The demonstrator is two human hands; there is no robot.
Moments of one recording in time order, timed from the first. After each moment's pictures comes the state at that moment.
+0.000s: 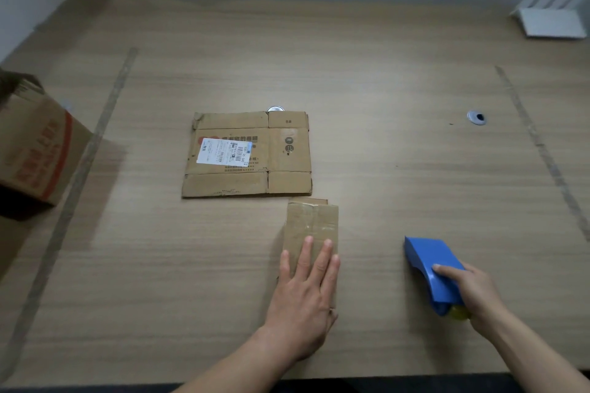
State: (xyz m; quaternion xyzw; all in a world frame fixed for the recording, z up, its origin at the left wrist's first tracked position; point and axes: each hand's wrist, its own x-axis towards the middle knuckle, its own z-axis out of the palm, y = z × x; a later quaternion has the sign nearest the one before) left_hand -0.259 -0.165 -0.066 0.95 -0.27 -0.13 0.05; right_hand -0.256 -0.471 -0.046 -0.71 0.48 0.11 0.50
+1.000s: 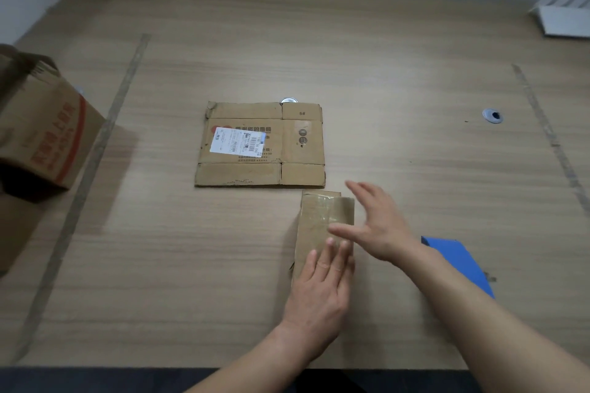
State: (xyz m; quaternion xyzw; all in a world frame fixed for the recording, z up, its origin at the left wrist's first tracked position) left_hand -0.272 -0.167 -0.070 0.95 -0.30 0.01 0.07; right_hand -0.167 -0.323 -0.011 -0.95 0.01 0.16 0.28
